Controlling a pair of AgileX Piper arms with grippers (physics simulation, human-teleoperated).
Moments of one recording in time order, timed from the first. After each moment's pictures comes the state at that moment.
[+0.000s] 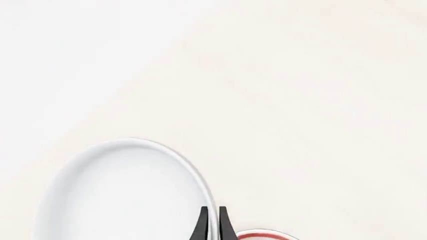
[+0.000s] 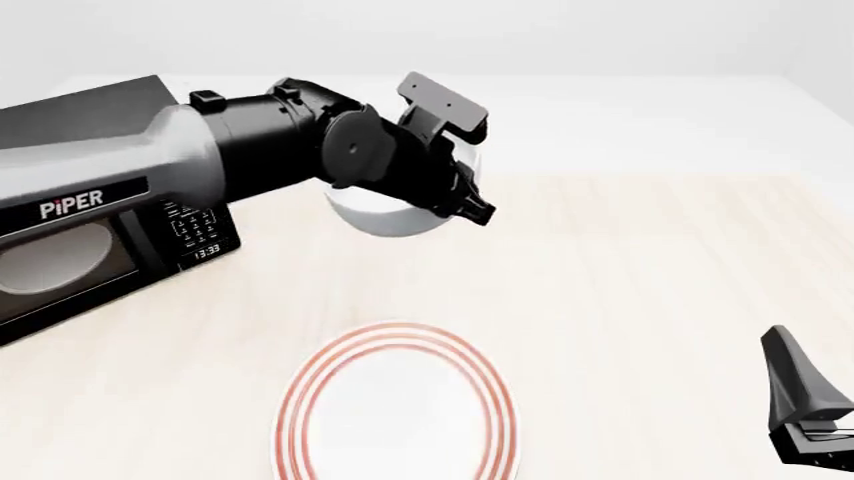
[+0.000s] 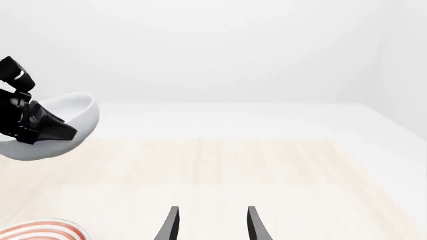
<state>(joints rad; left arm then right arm) -0.72 1.78 -1.47 0.48 0.12 0.00 0.01 0.00 -0.01 0.00</state>
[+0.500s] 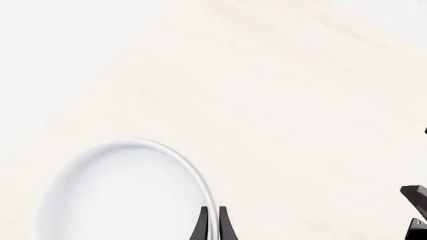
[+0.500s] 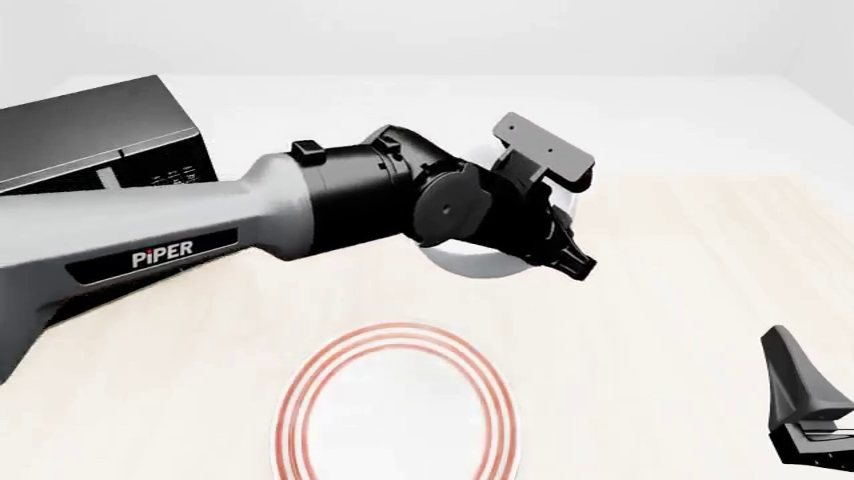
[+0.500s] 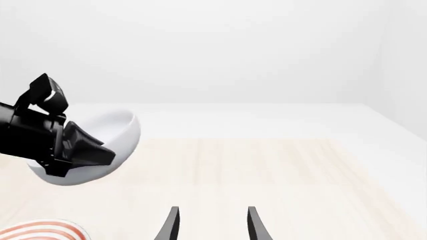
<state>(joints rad) -0.92 1.87 -1.53 0.41 0.04 0.00 0.01 0.00 -0.01 0.00</state>
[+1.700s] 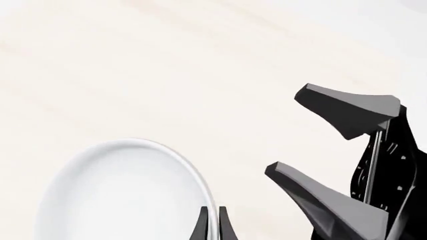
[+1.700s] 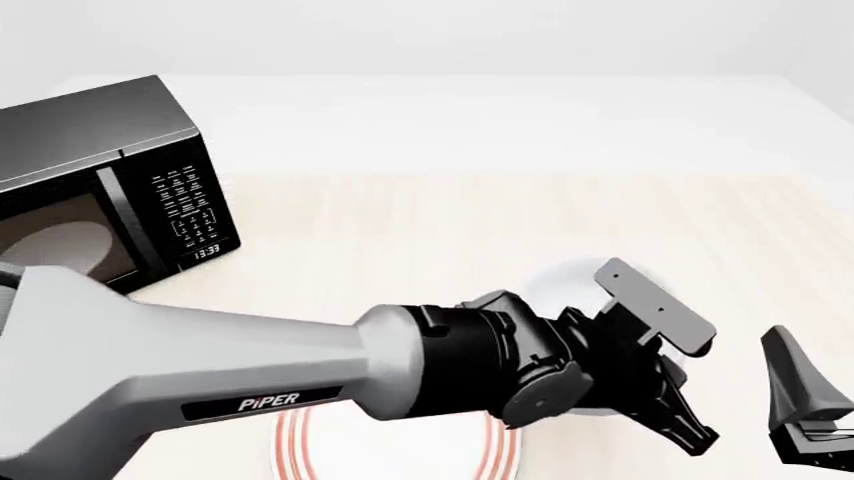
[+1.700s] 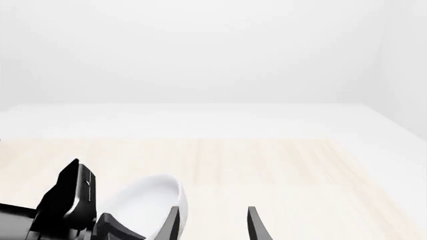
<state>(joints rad) -1.19 1.98 -1.40 0.13 -0.11 0.00 0.01 0.00 -0.01 0.00</state>
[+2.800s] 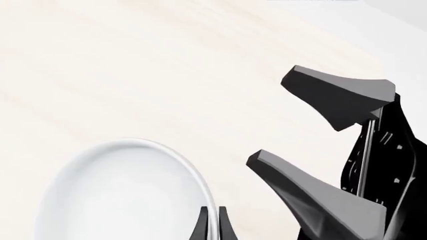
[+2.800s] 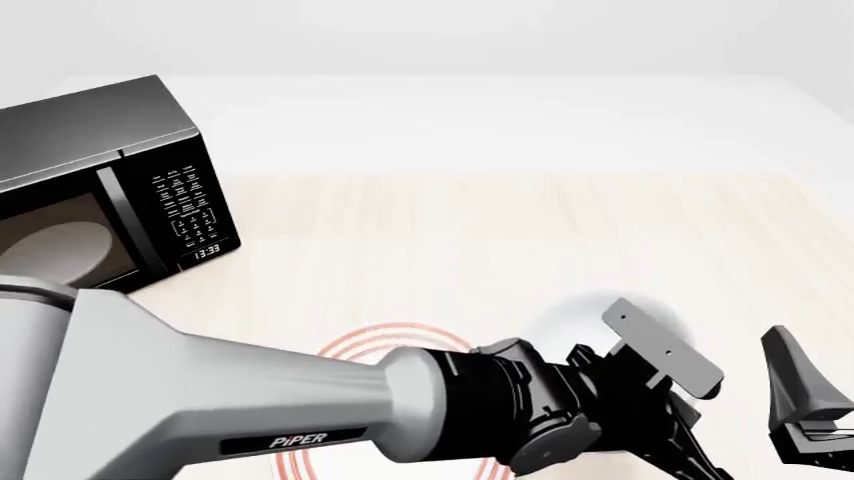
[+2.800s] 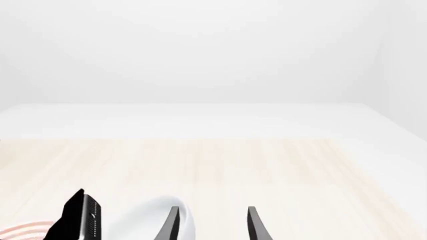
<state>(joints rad) -1.24 2.02 -1.35 0.02 -0.17 0.00 0.01 0.00 -0.01 0.00</state>
